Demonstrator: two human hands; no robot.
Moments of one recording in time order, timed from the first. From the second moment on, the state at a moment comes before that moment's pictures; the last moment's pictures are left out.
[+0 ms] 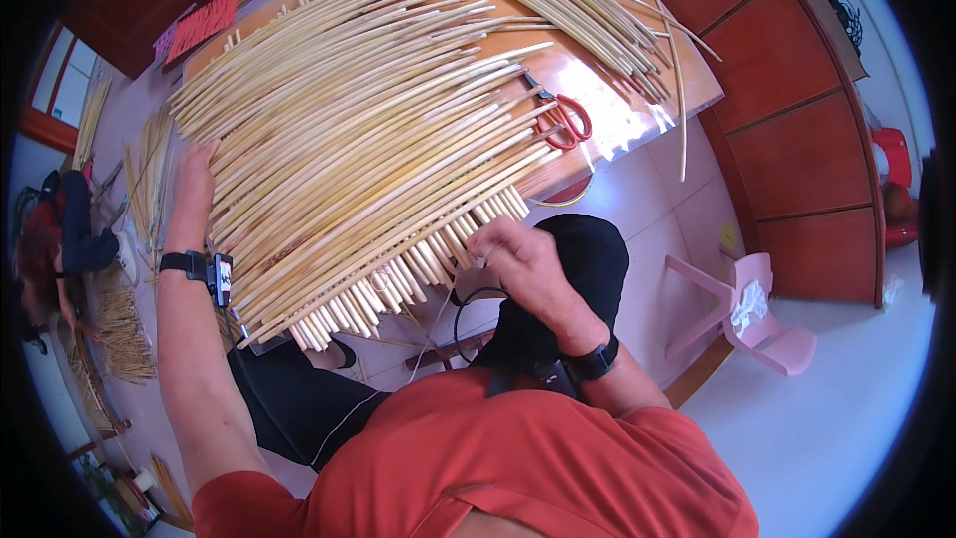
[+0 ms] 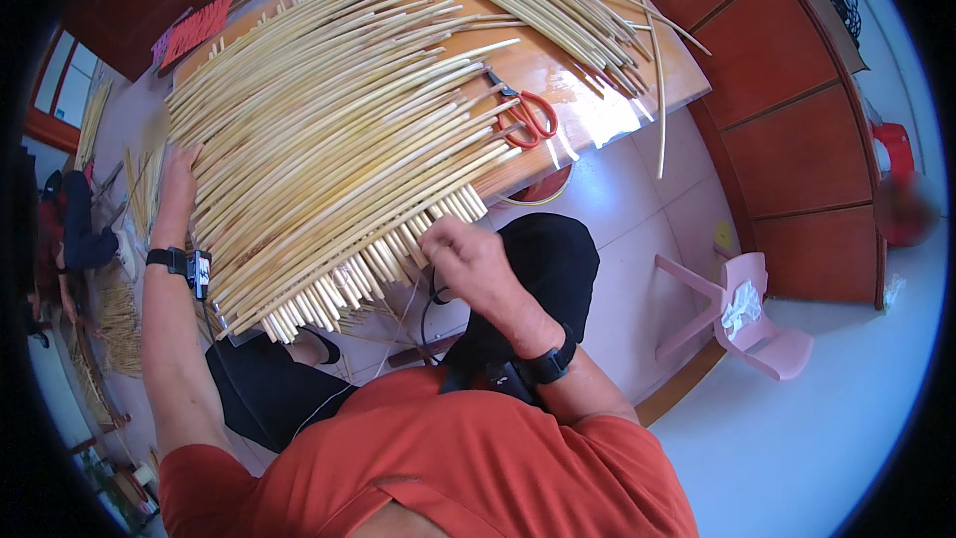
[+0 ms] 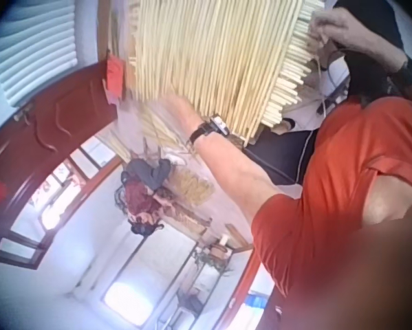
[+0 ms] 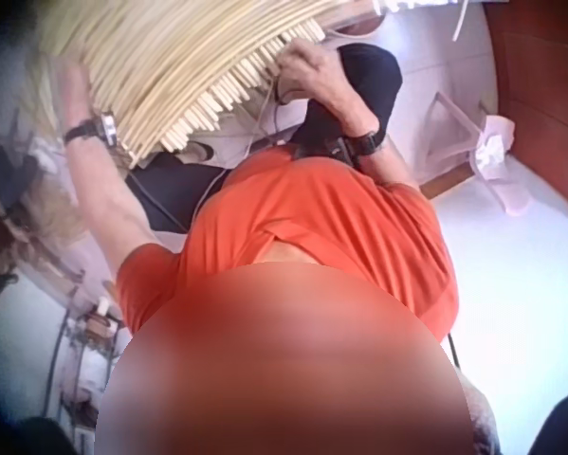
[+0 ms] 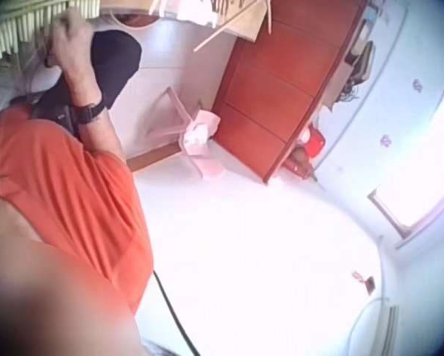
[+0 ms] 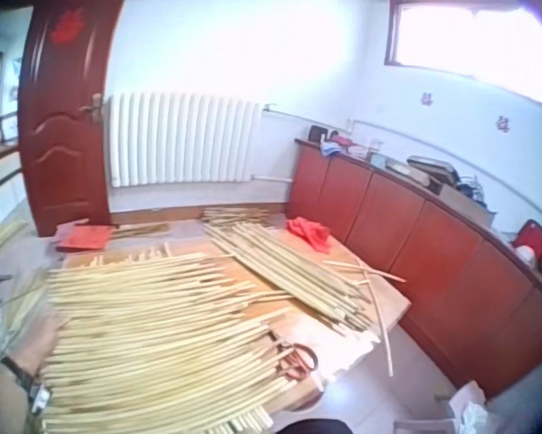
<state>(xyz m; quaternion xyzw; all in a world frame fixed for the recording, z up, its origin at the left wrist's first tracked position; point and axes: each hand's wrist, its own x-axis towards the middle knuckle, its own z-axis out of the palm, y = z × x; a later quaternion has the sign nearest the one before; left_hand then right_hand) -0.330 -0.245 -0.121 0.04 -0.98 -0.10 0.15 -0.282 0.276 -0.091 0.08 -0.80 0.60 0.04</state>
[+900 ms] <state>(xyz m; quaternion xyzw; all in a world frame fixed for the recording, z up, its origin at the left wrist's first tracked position) -0.350 -0.230 -0.115 0.05 -0.98 -0.17 0.12 -0.419 0.400 -0.095 0.00 -0.96 0.18 0.20</state>
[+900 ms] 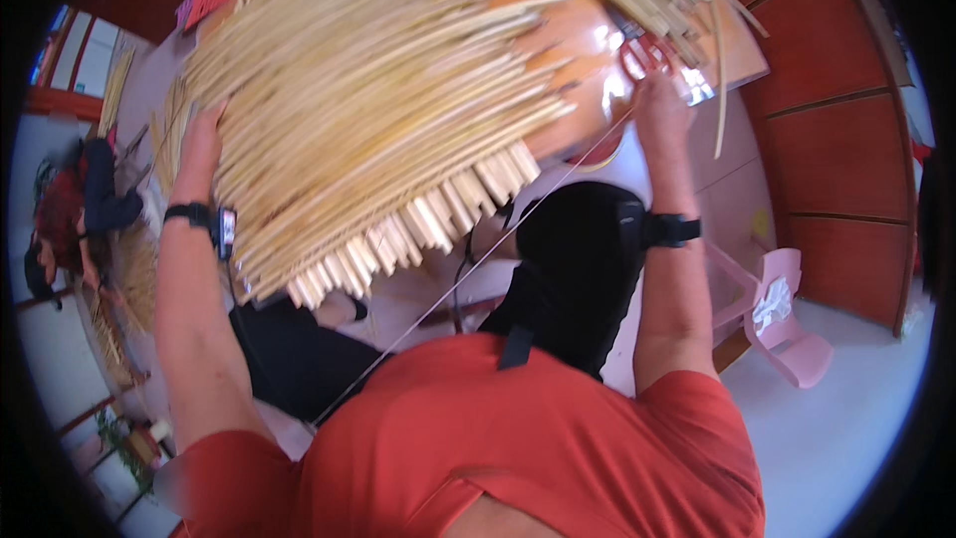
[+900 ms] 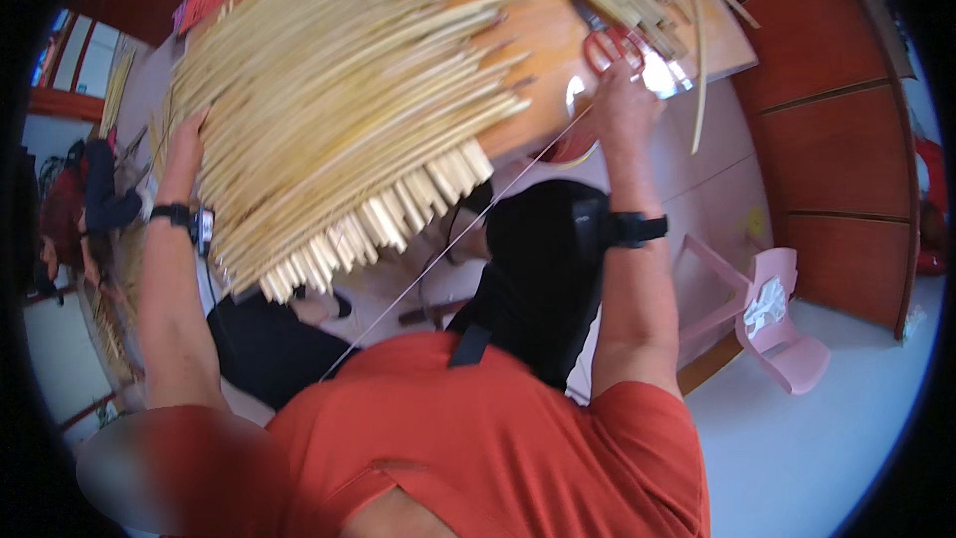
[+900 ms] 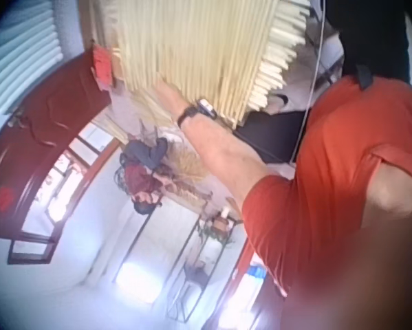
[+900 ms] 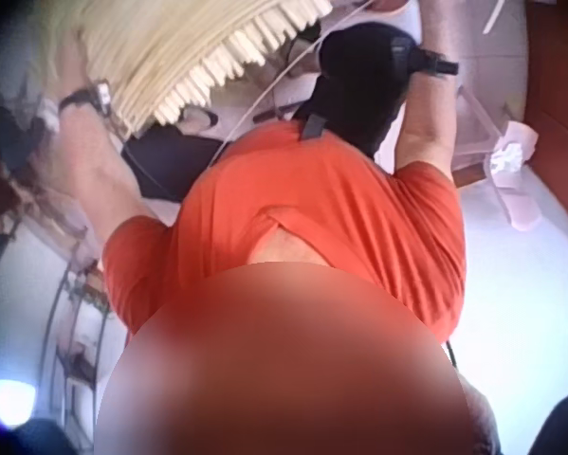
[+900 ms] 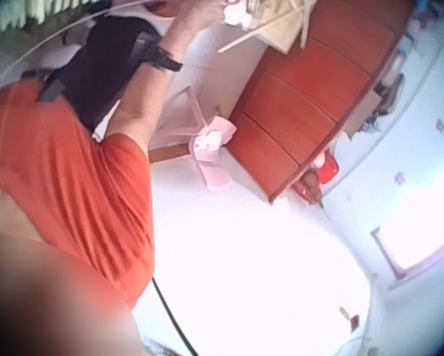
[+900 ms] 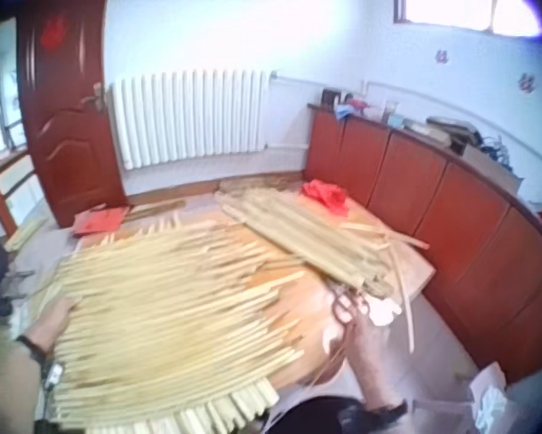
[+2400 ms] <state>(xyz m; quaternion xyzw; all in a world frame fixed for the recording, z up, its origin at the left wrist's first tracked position) -0.257 -0.122 -0.096 0.10 -0.99 -0.12 -0.01 -0.257 0.281 -0.078 0.19 -0.88 0.43 0.07</state>
